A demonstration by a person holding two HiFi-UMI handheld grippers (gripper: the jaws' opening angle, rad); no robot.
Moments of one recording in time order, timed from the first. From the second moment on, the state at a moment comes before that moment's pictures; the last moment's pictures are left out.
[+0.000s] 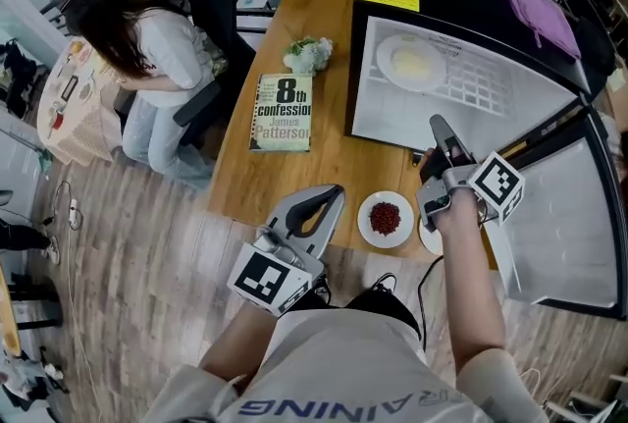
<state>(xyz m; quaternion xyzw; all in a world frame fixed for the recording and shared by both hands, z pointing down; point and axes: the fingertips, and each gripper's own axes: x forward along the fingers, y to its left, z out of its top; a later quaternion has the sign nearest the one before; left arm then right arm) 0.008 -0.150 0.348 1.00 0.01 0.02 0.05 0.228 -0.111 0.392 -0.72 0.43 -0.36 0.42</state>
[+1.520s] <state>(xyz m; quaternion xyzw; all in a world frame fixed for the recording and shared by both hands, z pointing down) 0.006 -0.184 0.368 1.00 -0.01 0.04 0.06 0.278 -0.171 0.428 -0.61 0.33 -0.41 0.59</state>
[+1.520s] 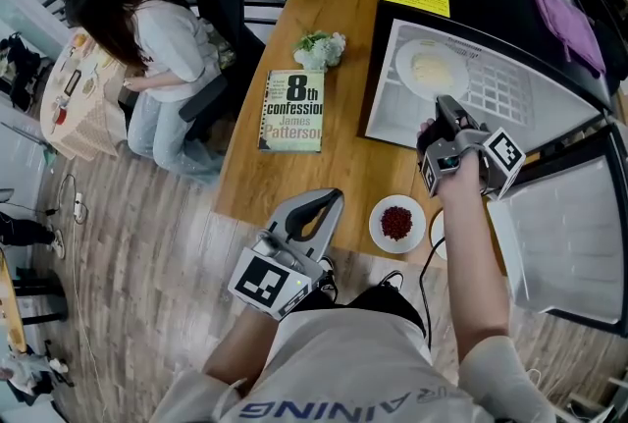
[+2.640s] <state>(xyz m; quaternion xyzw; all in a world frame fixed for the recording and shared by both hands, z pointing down) 0.005 -0.177 0.365 1.00 -0.01 0.04 0.06 0.277 -0.160 0.427 -0.60 0.33 -0.42 0.60</state>
